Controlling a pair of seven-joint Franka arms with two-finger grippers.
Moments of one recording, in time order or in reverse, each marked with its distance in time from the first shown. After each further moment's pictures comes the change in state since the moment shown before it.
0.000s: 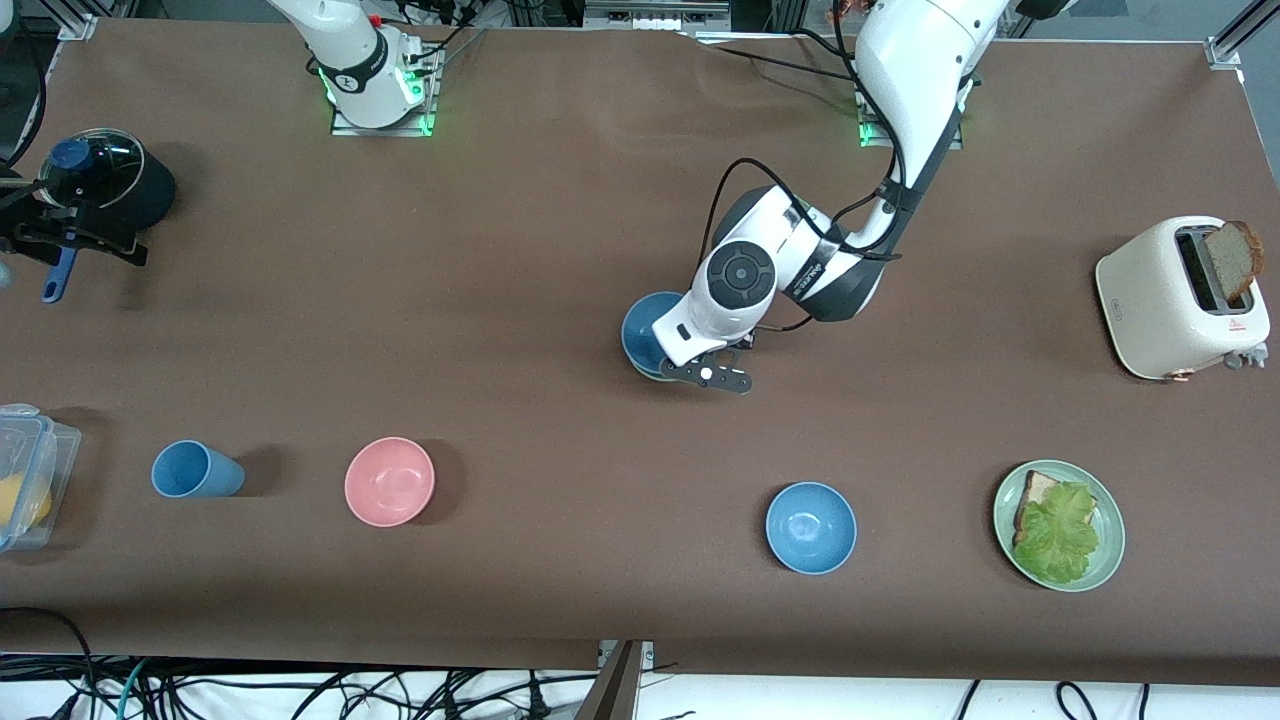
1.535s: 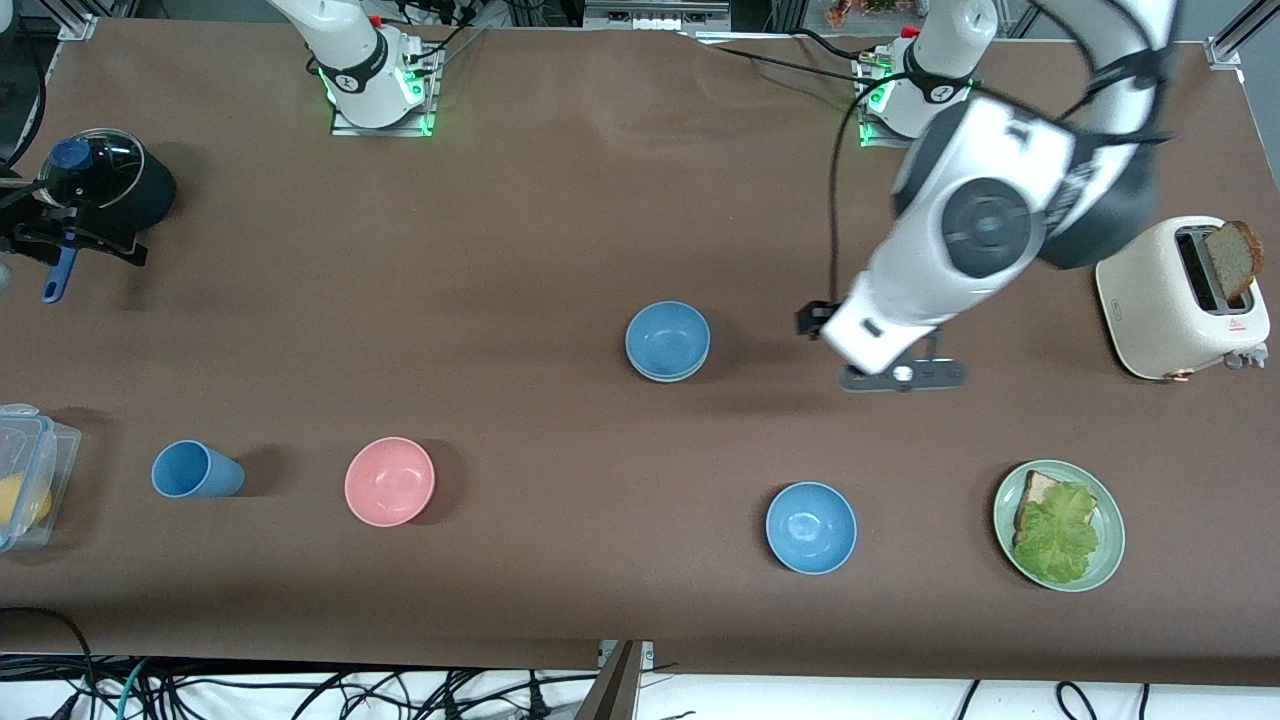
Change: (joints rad) left arm 0.211 -0.288 0.105 0.163 0.002 -0.501 0.013; right arm 0.000 0.000 0.000 0.000 0.000 0.000 0.000
